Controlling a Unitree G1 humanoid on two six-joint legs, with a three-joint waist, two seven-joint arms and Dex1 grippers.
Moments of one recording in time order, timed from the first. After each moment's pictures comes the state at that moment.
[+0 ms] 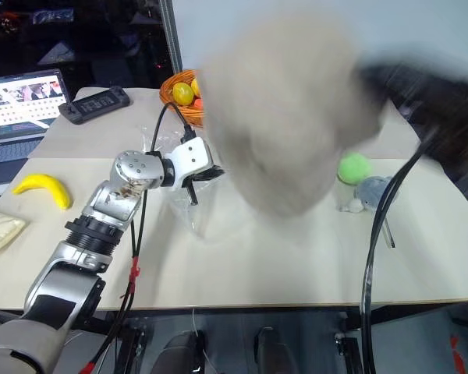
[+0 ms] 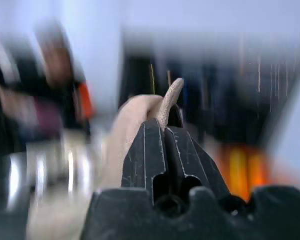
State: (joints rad) left arm -0.86 0.44 -0.27 0.30 0.11 0.23 -0.93; right arm -0.79 -0.96 -0.68 -0.42 1.60 0.76 0.45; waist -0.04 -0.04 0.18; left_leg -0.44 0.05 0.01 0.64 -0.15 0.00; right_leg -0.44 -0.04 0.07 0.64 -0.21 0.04
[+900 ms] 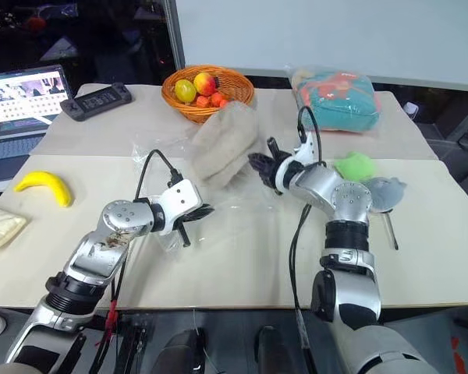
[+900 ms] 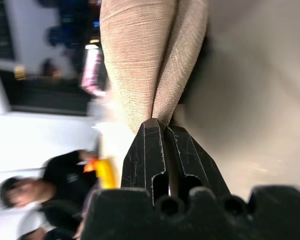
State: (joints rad) left arm -0.52 0.51 -0.24 -0.20 0.07 0.56 -0.83; right arm -0.88 -0.25 -0.37 0.48 1.33 1.01 -0.31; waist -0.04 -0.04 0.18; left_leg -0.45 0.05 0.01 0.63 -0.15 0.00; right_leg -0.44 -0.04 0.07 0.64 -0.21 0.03
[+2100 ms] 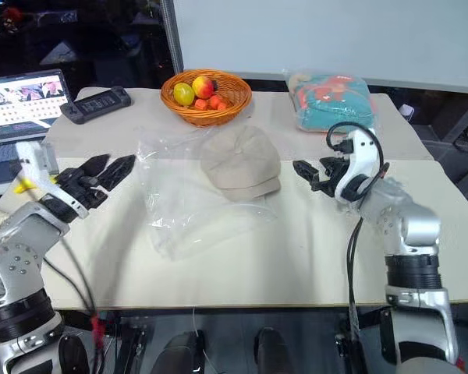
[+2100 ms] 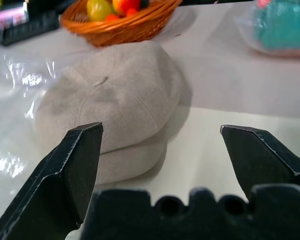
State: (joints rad) left arm -0.34 0.36 0.54 -0.29 -0.47 0.74 -0.35; right arm -0.59 -0.54 -0.15 0.09 0.64 0.69 0.36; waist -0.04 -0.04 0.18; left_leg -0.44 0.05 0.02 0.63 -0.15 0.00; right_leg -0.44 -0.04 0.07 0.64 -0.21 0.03
